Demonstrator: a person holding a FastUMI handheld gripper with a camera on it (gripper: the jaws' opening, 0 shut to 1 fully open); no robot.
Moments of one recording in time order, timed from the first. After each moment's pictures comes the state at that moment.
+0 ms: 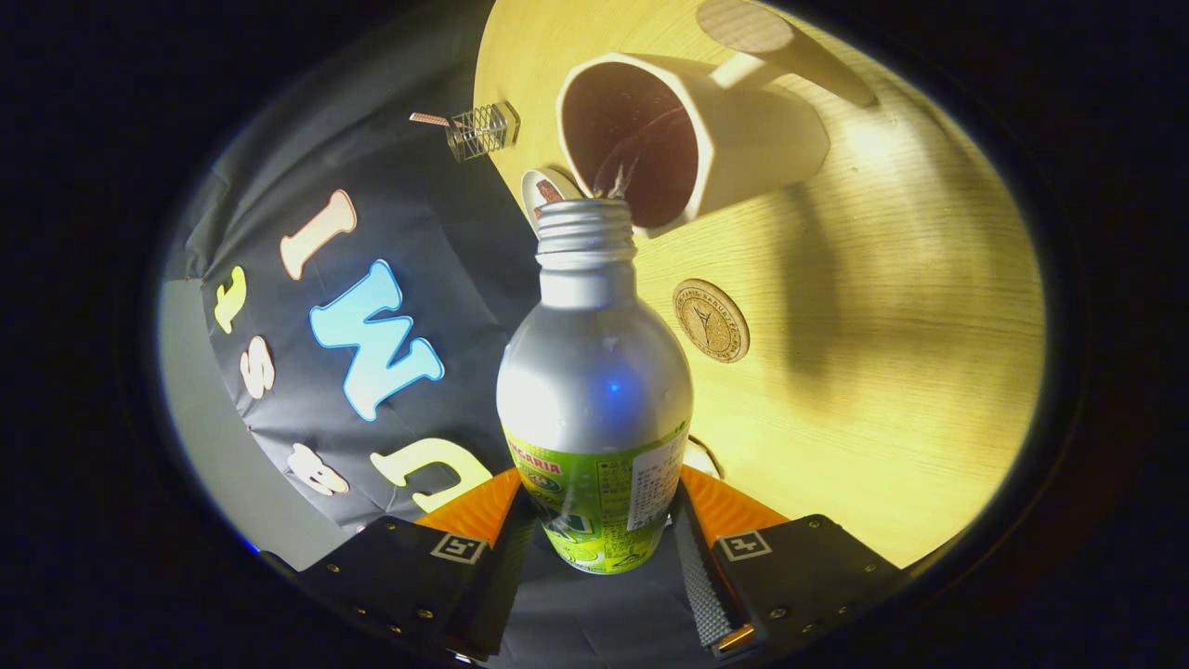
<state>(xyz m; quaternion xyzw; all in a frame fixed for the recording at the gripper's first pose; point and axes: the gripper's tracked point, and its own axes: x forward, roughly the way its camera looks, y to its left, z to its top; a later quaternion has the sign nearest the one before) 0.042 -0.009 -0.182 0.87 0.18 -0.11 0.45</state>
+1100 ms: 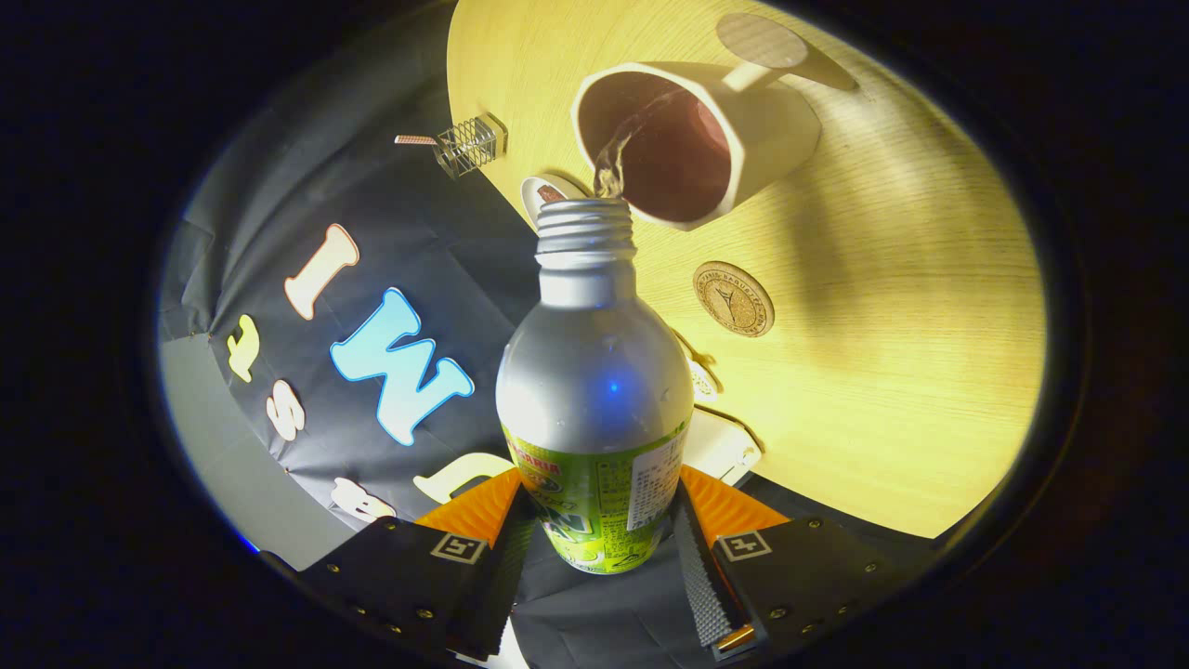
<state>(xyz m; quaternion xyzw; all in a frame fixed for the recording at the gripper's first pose) 0.046 -0.025 -0.148 0.90 0.15 -0.10 0.39</state>
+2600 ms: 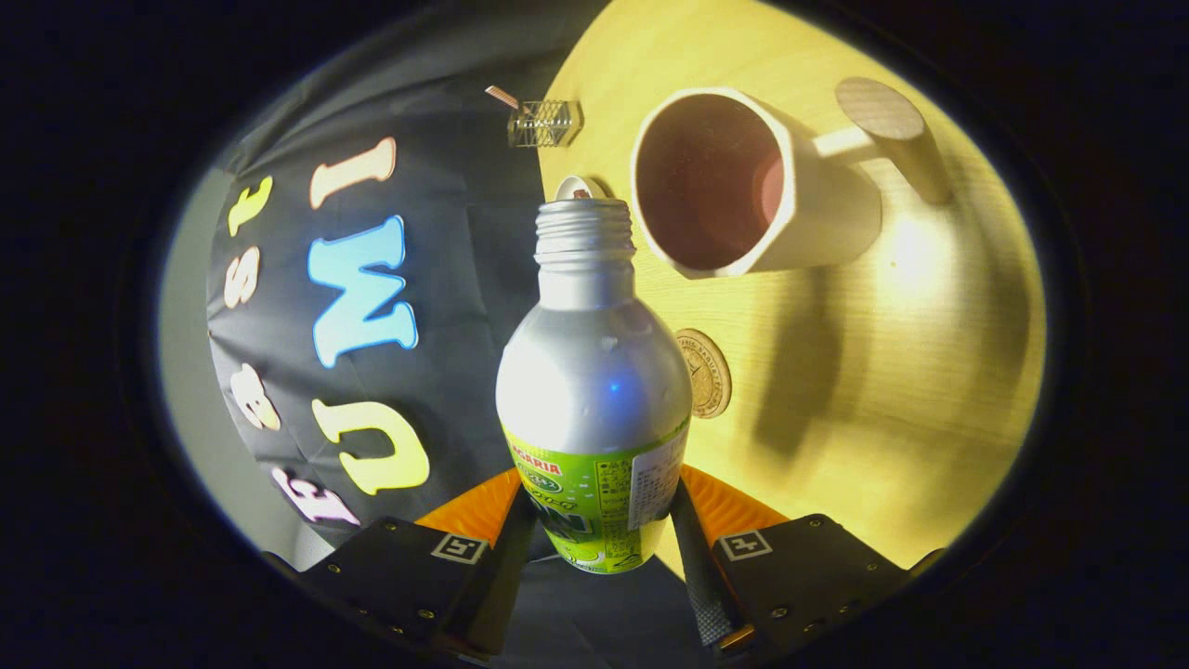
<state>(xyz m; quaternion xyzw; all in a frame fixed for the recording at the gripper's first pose) 0.039 0.004 -0.217 0.75 0.22 -0.14 0.61</state>
